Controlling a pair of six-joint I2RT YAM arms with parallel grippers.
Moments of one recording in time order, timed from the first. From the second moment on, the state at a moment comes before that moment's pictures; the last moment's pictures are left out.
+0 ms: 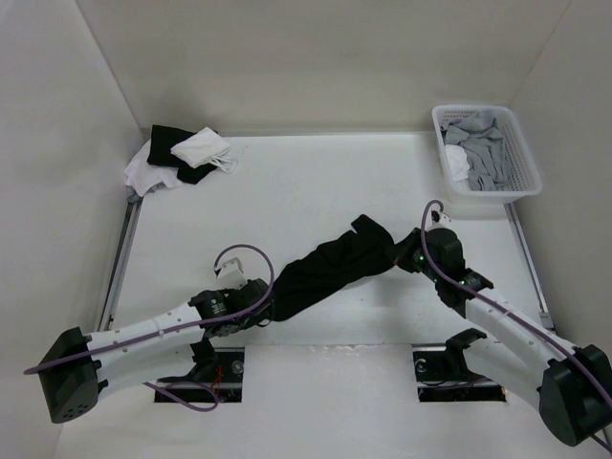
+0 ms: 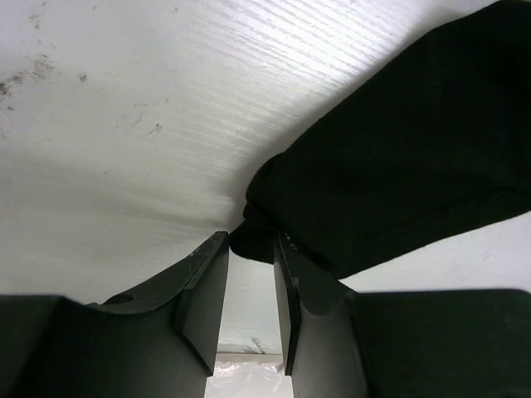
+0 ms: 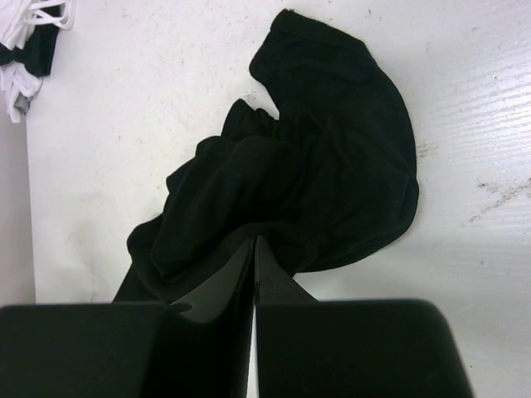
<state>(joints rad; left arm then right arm) -1.00 0.85 0.39 -0.69 -0.44 -1.36 0.42 0.92 0.40 0.02 -0.01 0.82</state>
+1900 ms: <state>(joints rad) -0.03 1.49 1.53 -0.15 -0.10 -0.89 0.27 1.64 1.92 -0.39 -0.12 0.70</state>
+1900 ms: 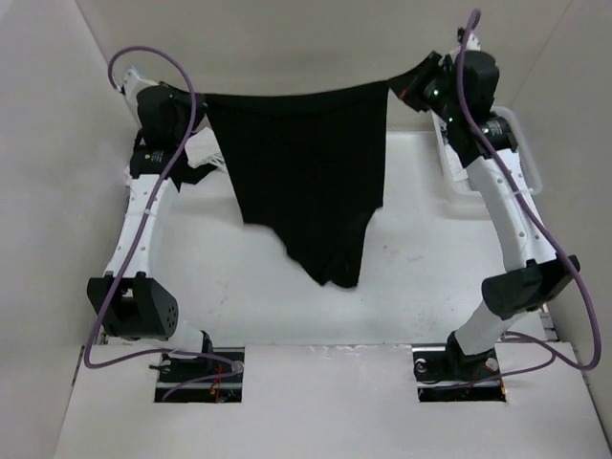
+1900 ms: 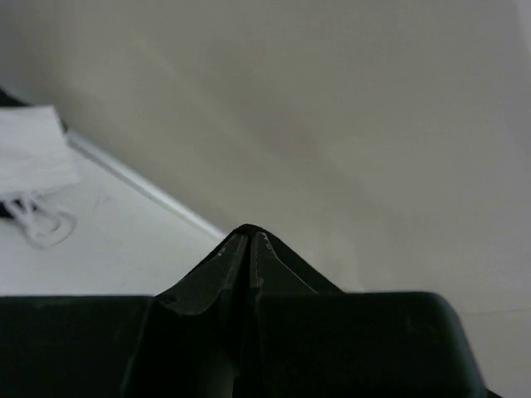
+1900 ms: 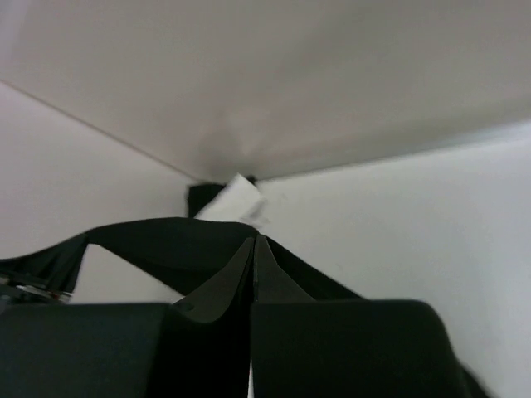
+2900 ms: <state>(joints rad) -0.10 0.60 0.46 -0.14 -0.09 -0.87 0.45 0.92 0.64 -0.16 -0.14 0.75</state>
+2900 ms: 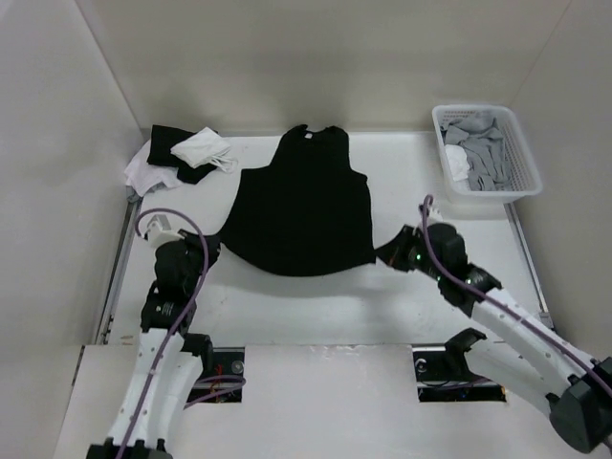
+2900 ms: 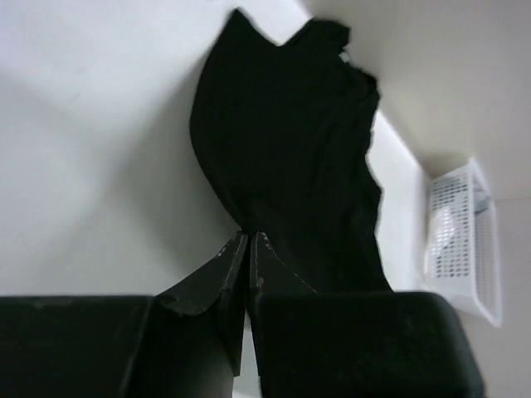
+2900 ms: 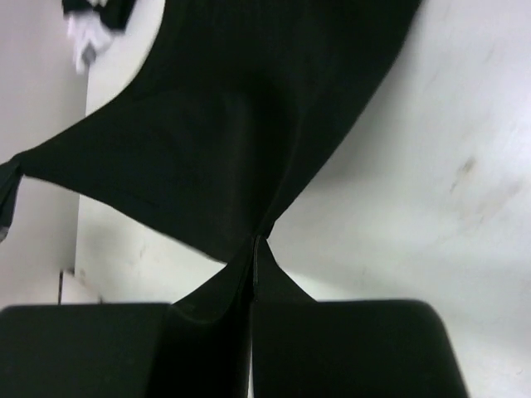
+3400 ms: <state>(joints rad) -0.18 0.24 0.60 -0.79 -0.11 -0.94 1.16 0.39 0.28 -0.41 0.17 1.19</state>
